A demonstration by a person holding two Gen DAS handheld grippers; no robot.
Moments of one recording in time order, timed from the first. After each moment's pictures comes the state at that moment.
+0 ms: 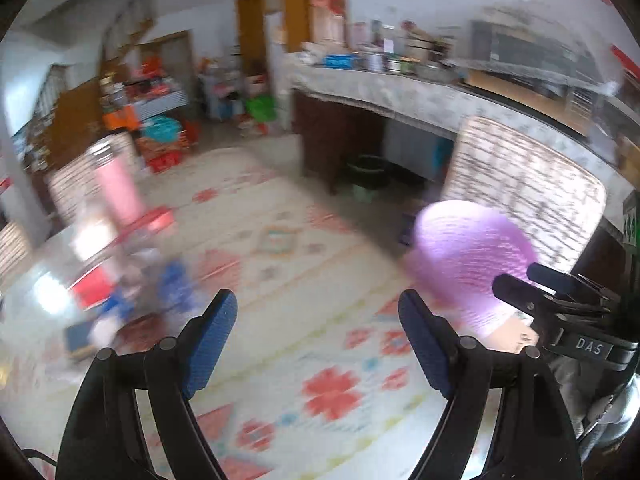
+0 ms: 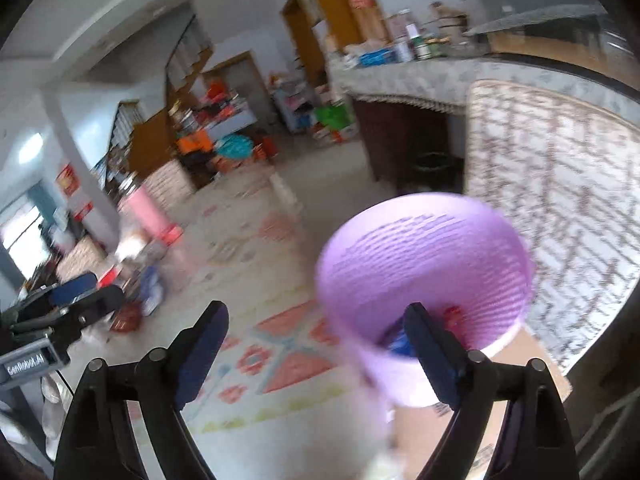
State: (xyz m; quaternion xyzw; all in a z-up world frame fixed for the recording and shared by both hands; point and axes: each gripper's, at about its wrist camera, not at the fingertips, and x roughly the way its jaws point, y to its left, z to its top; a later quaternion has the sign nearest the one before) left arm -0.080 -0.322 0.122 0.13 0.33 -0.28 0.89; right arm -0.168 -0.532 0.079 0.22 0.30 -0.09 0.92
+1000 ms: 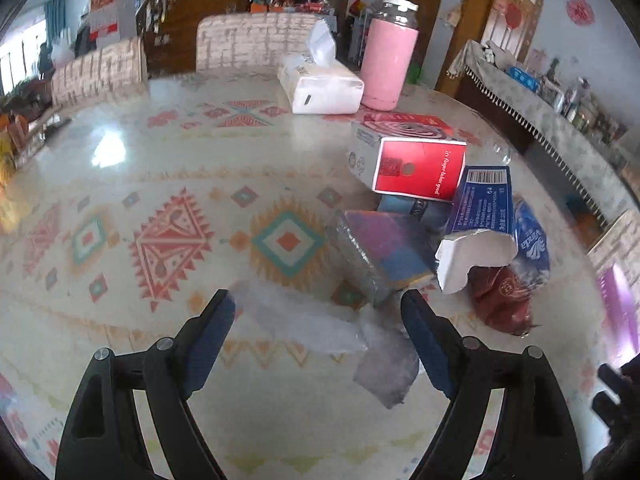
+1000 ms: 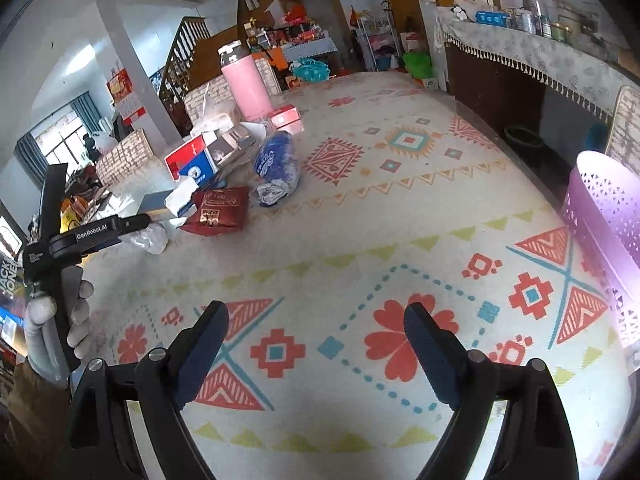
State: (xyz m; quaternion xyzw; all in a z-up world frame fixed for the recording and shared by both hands) left arm 0.074 -0.045 0.029 -0.04 0.45 -0.09 0.89; right arm -0.076 -0.346 0.028 0.15 0.40 0.03 0.91
